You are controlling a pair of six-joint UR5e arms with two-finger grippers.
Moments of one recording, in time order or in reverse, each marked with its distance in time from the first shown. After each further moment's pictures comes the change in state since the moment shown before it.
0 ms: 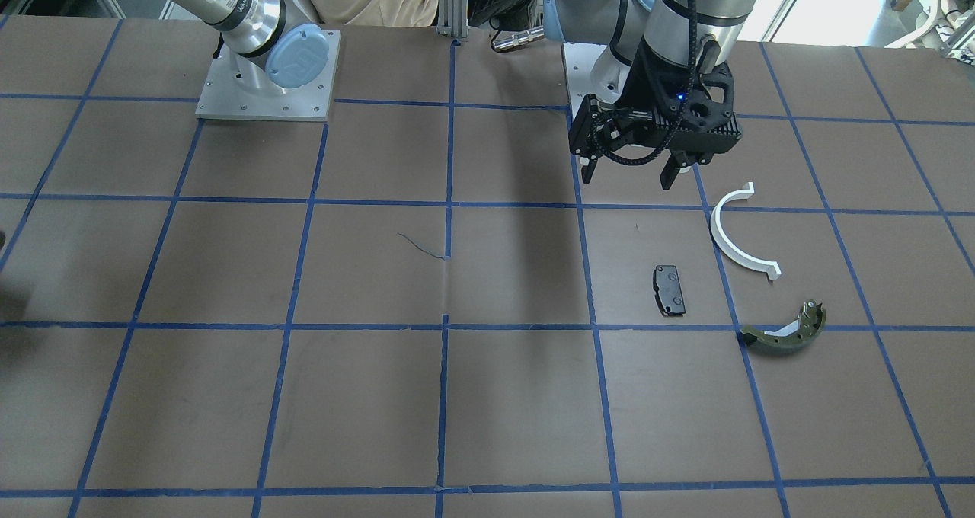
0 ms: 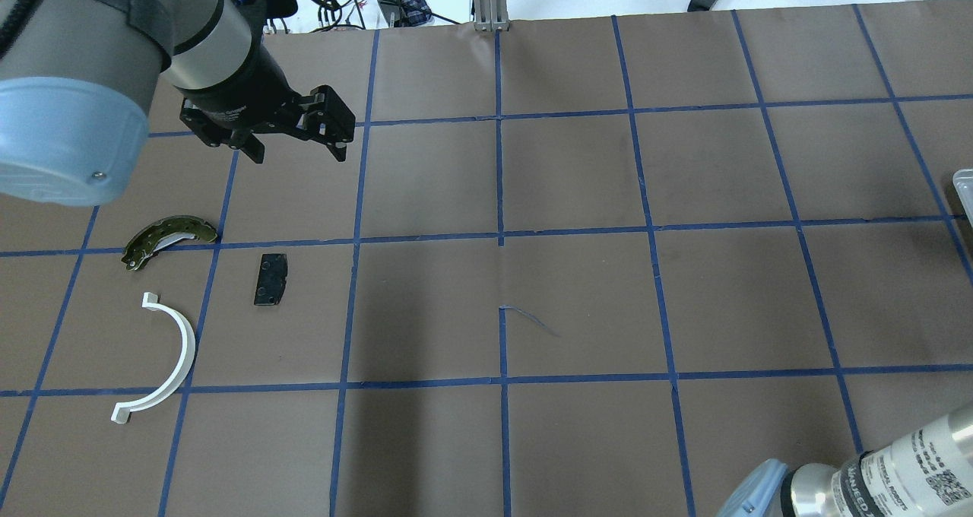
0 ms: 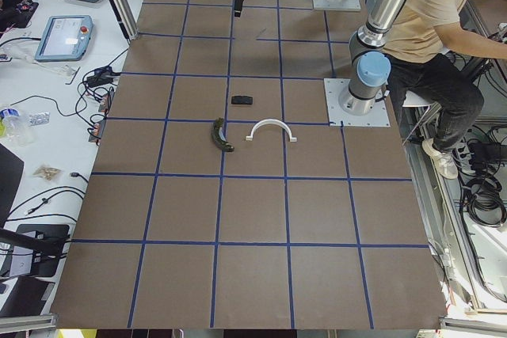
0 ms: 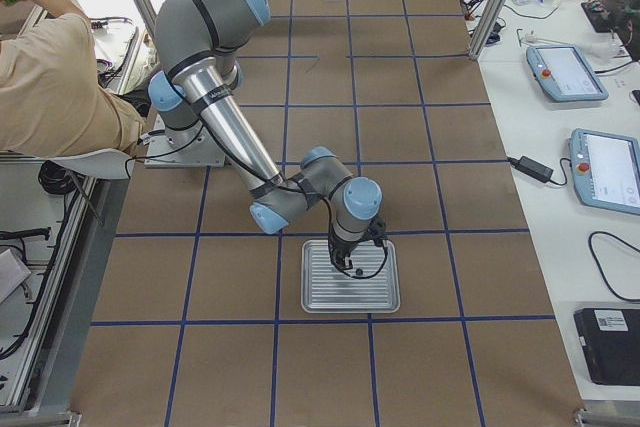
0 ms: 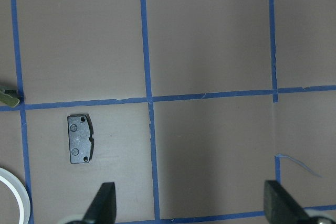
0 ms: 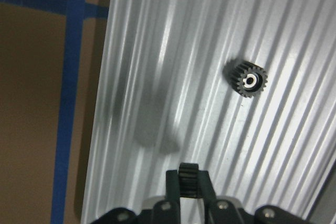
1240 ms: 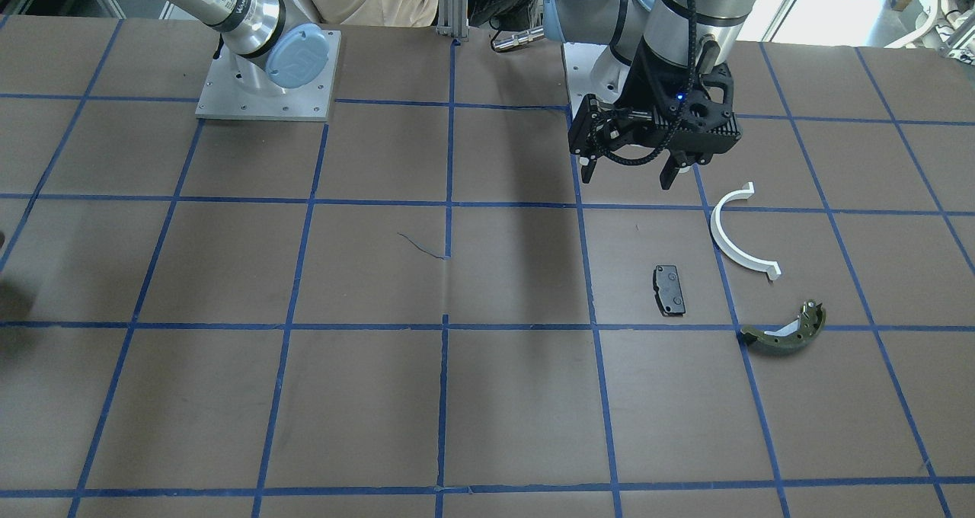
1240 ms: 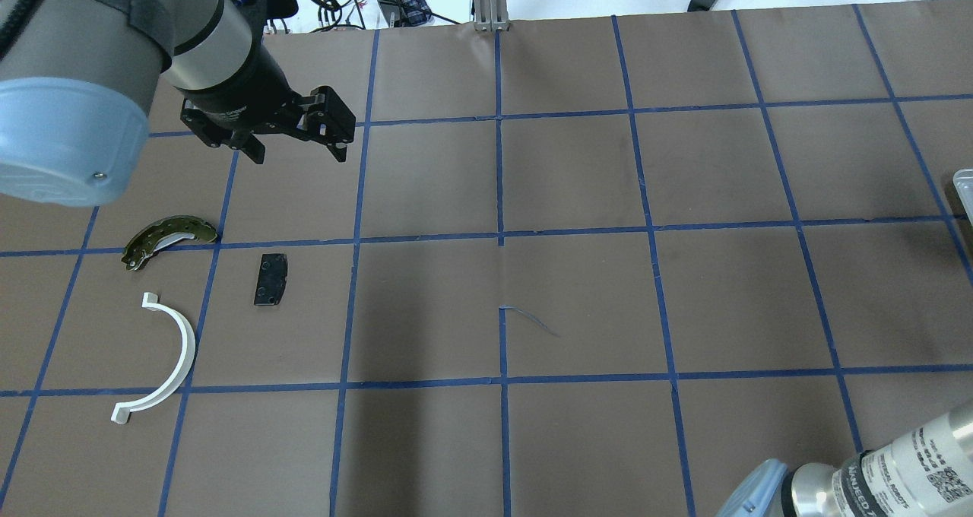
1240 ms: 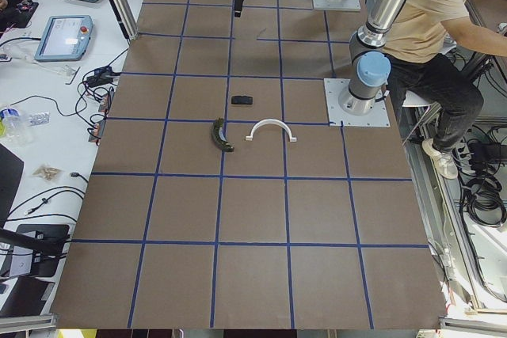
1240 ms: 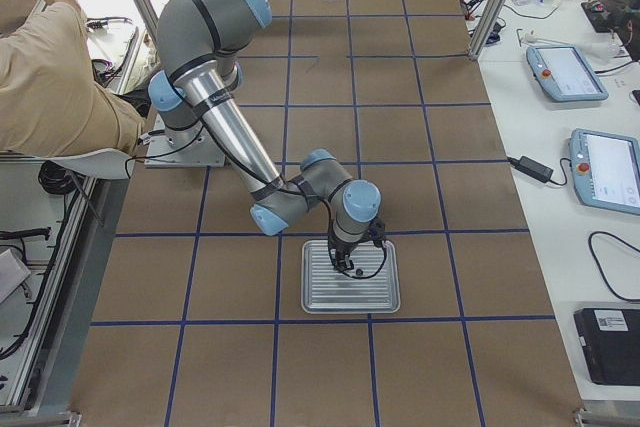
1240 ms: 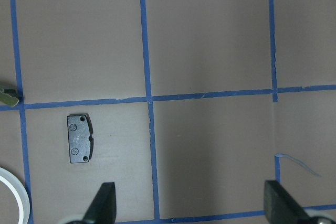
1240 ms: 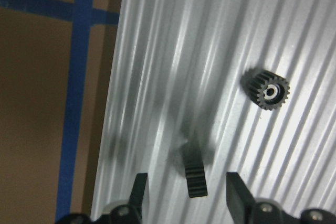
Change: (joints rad) left arm 0.000 0.000 -0.001 0.000 -0.001 0.001; right arm -0.003 0.031 0.010 -0.024 0.030 0.000
